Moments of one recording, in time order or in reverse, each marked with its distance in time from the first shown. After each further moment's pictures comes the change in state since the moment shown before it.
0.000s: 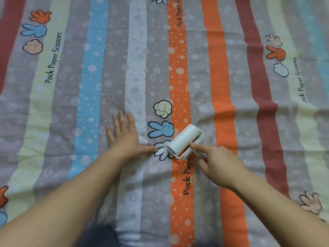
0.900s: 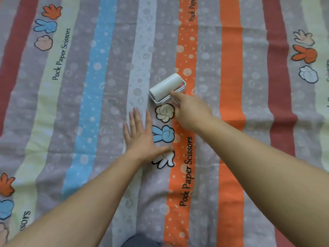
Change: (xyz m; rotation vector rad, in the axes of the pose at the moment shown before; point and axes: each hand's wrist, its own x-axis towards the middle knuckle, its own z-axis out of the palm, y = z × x) left_hand 0.017 0.048 0.016 -0.030 0.045 0.000; right_hand 0.149 -0.043 -0.054 0.095 0.086 -0.094
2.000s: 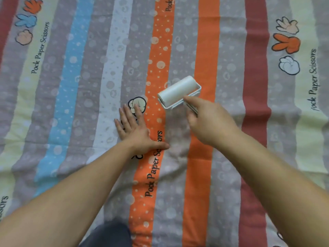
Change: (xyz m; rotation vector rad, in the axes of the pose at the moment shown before) left_hand 0.000 0.082 0.018 -0.011 -0.080 -0.156; right_hand -0.081 0.101 -0.056 0.130 0.046 -0.013
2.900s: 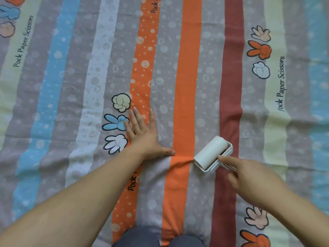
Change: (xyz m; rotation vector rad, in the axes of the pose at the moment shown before) left_hand -0.025 0.065 0.037 0.064 -0.006 0.113; right_hand -0.131 0.115 -0.035 -0.395 -0.329 0.170
